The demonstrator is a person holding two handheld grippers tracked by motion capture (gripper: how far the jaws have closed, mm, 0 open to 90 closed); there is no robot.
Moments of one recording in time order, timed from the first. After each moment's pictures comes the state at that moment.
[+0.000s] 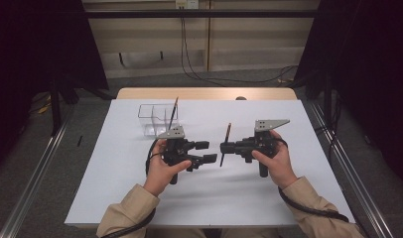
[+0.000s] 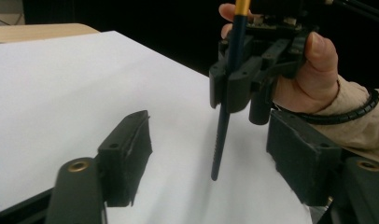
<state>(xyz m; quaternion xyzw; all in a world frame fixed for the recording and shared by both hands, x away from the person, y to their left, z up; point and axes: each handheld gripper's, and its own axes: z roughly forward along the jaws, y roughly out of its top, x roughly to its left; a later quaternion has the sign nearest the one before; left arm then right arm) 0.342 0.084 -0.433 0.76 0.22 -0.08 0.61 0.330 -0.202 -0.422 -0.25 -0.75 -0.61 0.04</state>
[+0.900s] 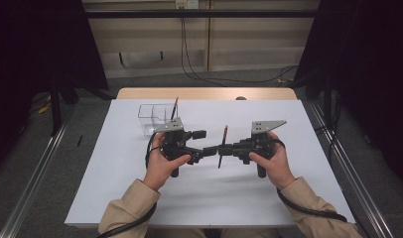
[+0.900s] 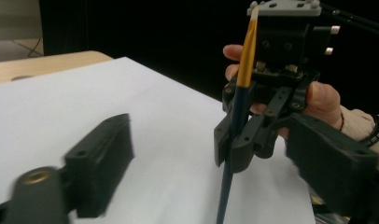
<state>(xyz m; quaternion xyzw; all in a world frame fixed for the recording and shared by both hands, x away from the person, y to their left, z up) 0.348 0.082 -0.411 0.74 0.21 -0.05 0.64 0.328 -0.194 -0.423 -0.23 -0.76 -0.60 0.03</state>
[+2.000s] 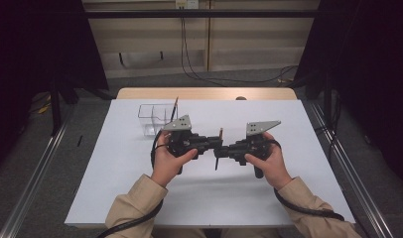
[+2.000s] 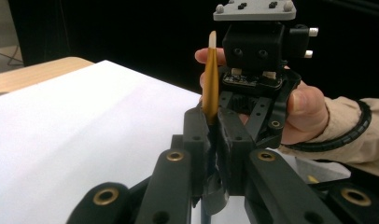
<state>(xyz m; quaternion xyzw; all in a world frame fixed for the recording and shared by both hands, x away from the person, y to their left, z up) 0.345 0.066 -0.398 0.77 0.16 -0.05 0.62 0.328 -0.183 -0.424 -0.22 -0.77 -0.59 0.03</state>
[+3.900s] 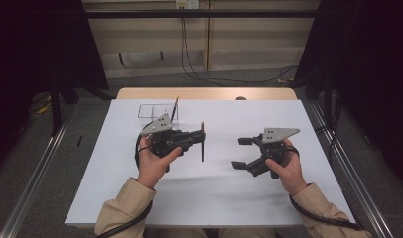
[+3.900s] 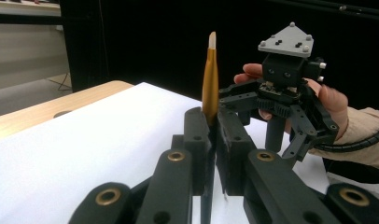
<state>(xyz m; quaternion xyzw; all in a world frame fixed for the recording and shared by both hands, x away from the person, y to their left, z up) 0.342 0.107 -0.392 0.74 0.18 0.03 0.65 0.311 -0.224 -0.430 -0.22 -0.79 -0.57 -0.06</state>
